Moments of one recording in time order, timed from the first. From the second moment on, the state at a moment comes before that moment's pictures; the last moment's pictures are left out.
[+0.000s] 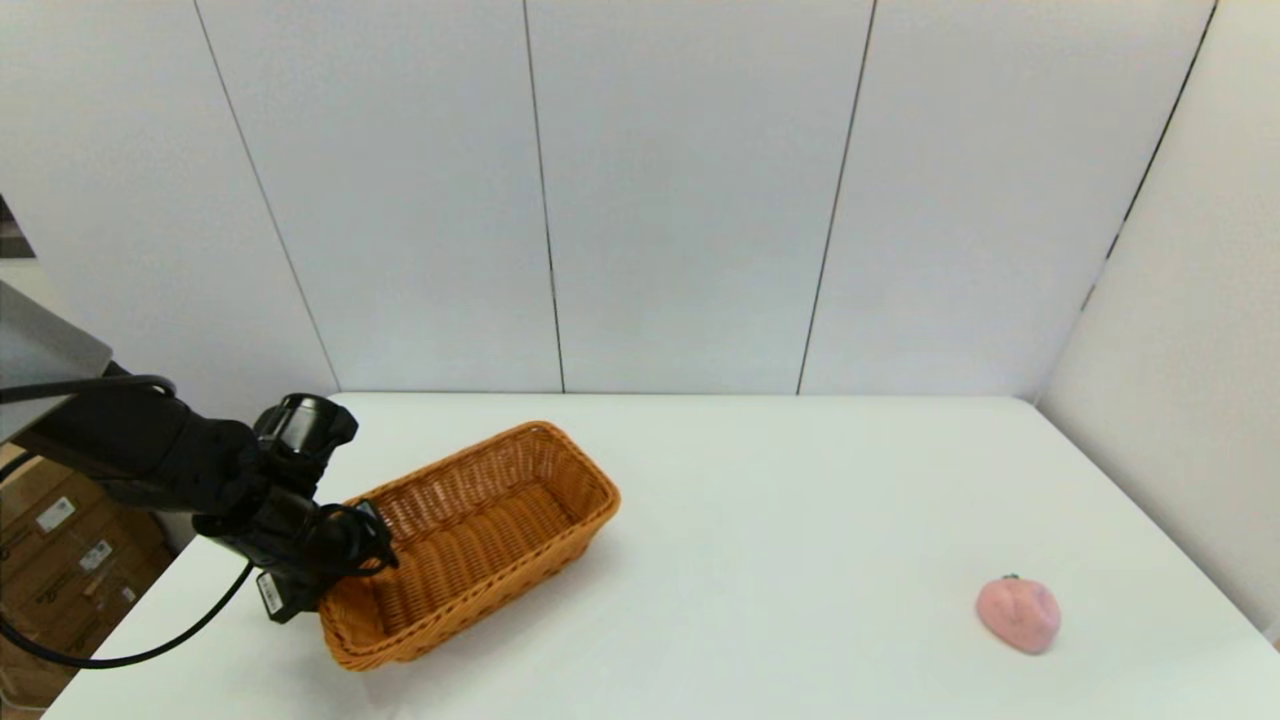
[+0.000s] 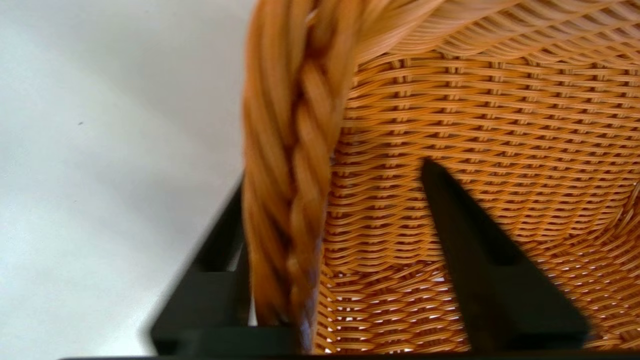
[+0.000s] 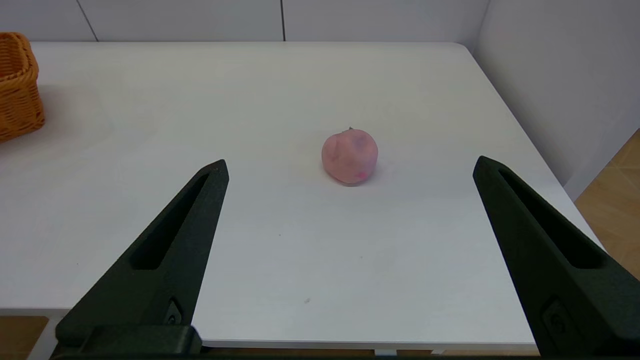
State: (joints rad) left arm -0.04 2.04 -0.91 0.13 -0.09 -0.81; right arm 0.01 0.00 -0.07 0.16 -0.03 0.00
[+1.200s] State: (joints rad) left arm -0.49 1.78 -0.99 0.13 -0.21 -0.78; right arm 0.01 0.00 -0.07 0.16 -0.03 0.00
